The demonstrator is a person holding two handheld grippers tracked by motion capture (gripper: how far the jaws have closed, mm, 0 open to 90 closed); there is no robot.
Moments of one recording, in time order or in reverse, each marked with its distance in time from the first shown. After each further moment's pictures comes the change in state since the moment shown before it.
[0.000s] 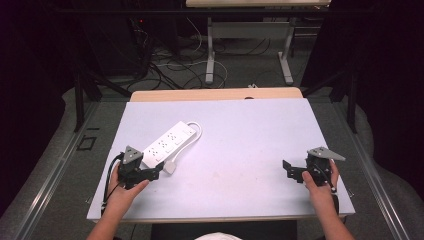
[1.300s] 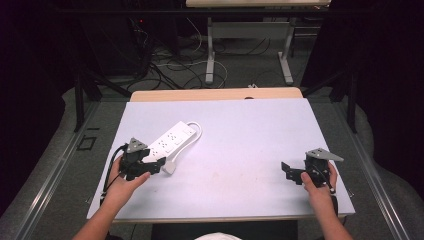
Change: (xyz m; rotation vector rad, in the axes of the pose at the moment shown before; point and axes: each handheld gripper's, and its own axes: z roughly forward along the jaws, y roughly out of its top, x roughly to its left) left arm -0.004 0.031 -0.002 0.093 -0.064 0.037; right arm 0.001 -0.004 0.002 0.027 0.018 0.009
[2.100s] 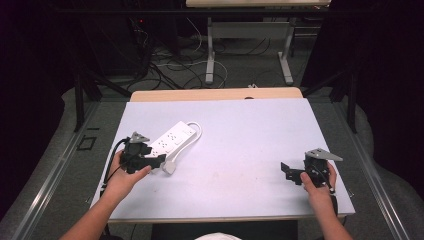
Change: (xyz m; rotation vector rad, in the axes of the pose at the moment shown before) left arm 0.002 0.021 -0.002 0.108 -0.009 -0.016; right arm 0.001 -0.001 0.002 0.013 0.015 0.008
